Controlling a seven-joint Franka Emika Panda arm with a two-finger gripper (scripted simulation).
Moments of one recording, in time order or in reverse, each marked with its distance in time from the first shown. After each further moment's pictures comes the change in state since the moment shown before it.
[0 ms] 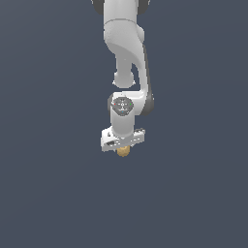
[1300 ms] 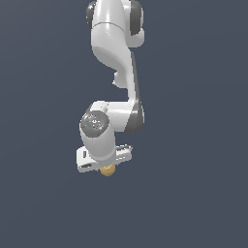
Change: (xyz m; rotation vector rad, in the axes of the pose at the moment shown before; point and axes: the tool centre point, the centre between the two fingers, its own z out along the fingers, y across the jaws) arm 0.083 0.091 -0.040 0.000 0.000 0.000
